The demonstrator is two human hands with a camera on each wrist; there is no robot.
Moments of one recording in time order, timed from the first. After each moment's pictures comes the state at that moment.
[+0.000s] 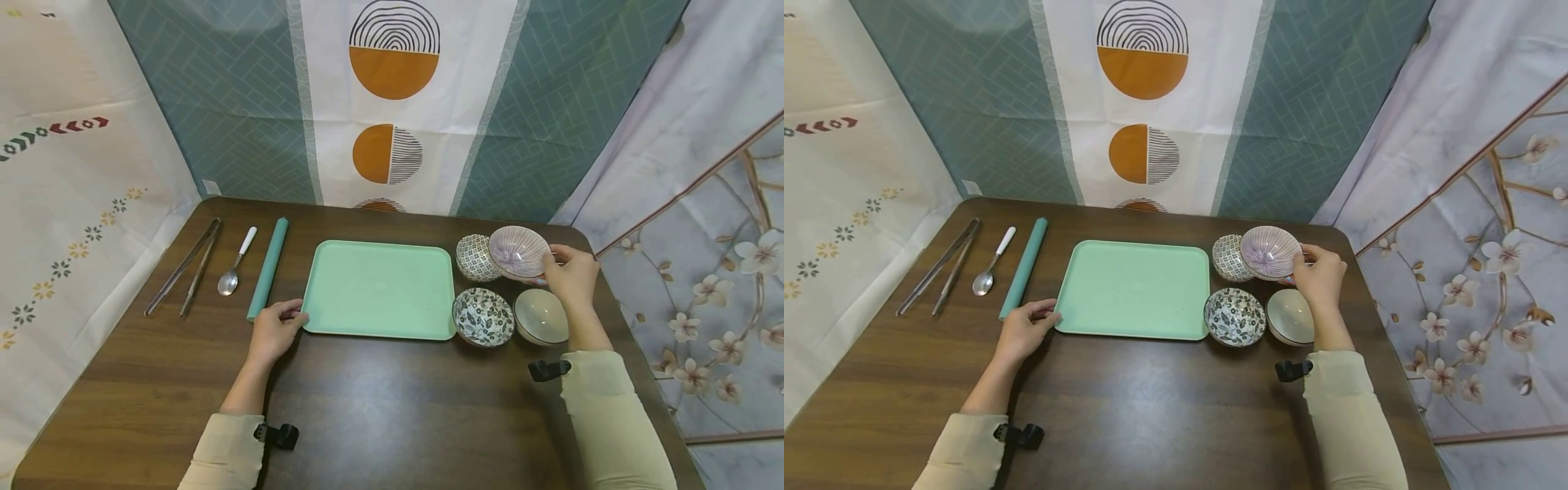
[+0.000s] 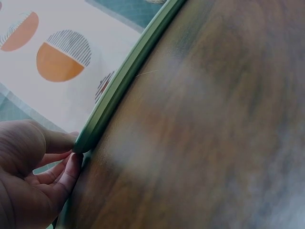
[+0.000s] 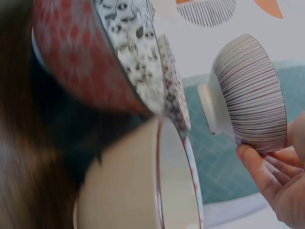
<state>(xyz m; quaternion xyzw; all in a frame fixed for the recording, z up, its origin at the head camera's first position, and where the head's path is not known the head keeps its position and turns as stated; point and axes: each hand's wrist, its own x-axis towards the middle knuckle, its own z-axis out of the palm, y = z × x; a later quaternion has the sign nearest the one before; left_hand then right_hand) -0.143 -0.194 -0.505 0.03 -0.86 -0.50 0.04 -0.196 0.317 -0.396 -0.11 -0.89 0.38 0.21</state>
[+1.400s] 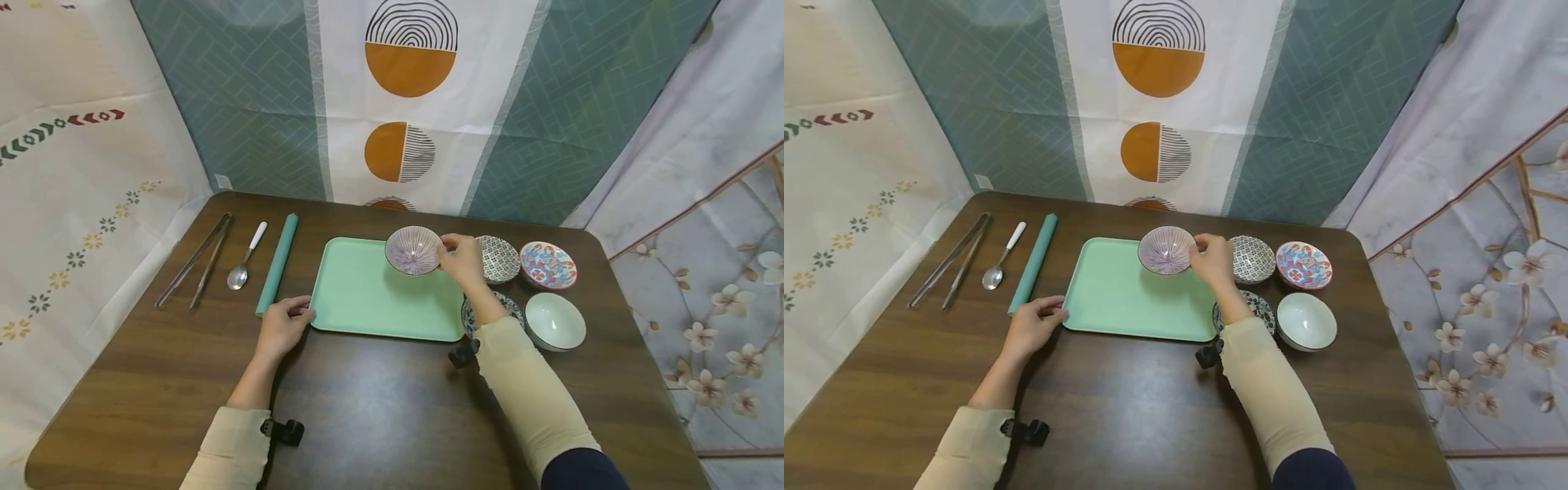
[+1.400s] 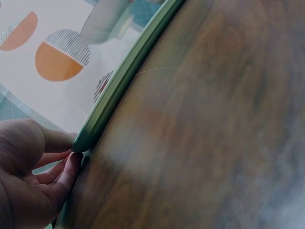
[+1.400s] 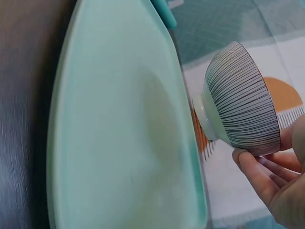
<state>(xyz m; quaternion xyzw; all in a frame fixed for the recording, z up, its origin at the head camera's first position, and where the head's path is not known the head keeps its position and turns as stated) -0.145 -0.196 -0.503 0.04 -0.86 -0.50 0.04 -0.251 0.146 -0.429 0.02 -0.89 0.46 0.08</state>
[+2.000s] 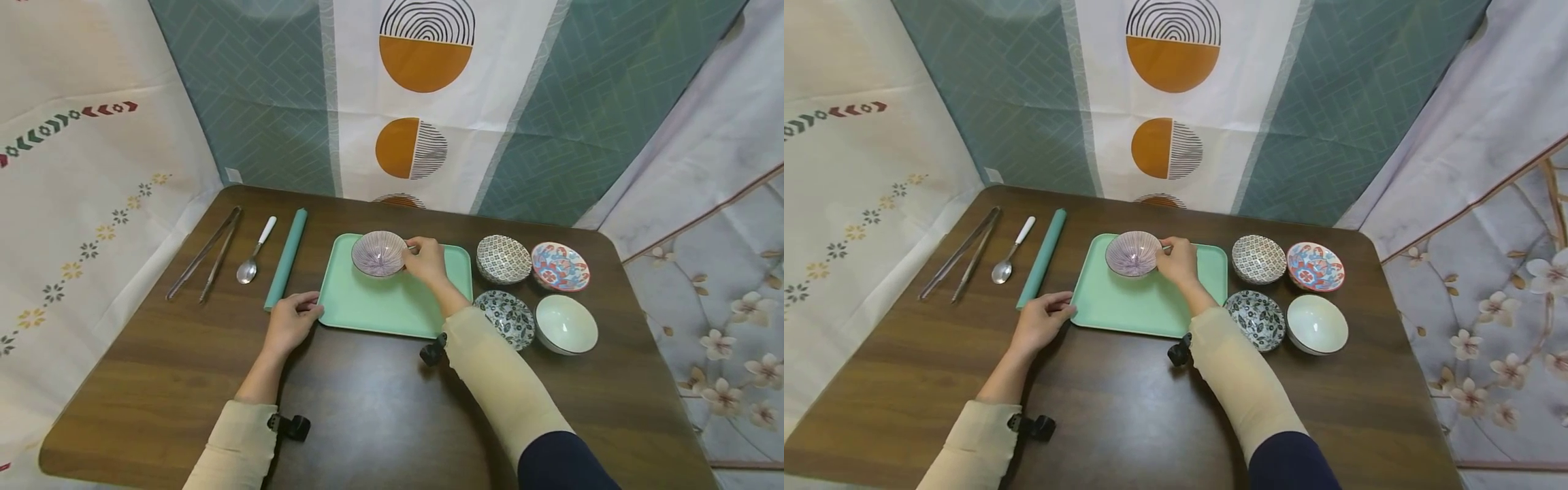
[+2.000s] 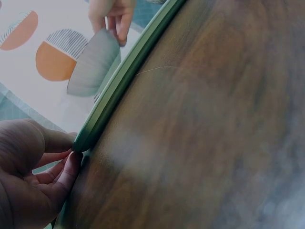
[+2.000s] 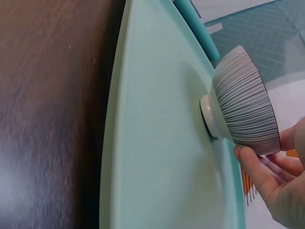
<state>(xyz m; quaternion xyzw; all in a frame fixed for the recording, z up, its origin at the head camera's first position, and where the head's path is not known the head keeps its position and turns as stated) -0.144 -0.197 -0.503 0.03 -0.86 -0.51 0.04 -0.267 0.070 -0.456 0.01 -0.87 0.49 0.00</state>
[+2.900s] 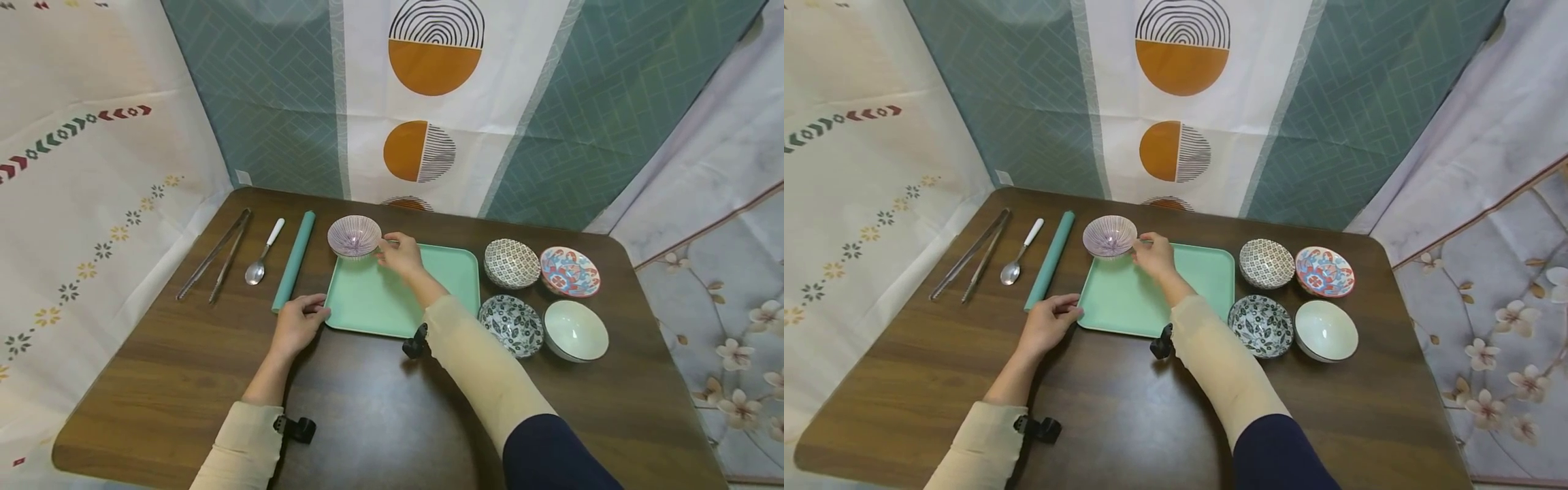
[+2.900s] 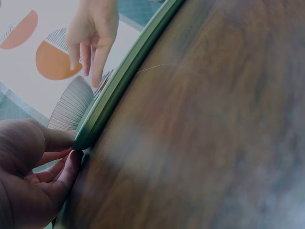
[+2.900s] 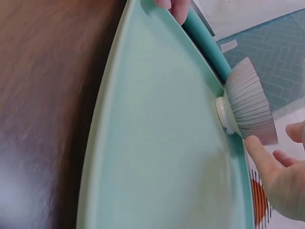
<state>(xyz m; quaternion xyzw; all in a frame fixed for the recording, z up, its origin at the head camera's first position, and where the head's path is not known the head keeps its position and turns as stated) -0.144 -0.196 -0.502 0.03 -0.86 -0.51 0.06 -0.281 0.013 -0.457 -0.04 -0.75 0.66 -0.11</state>
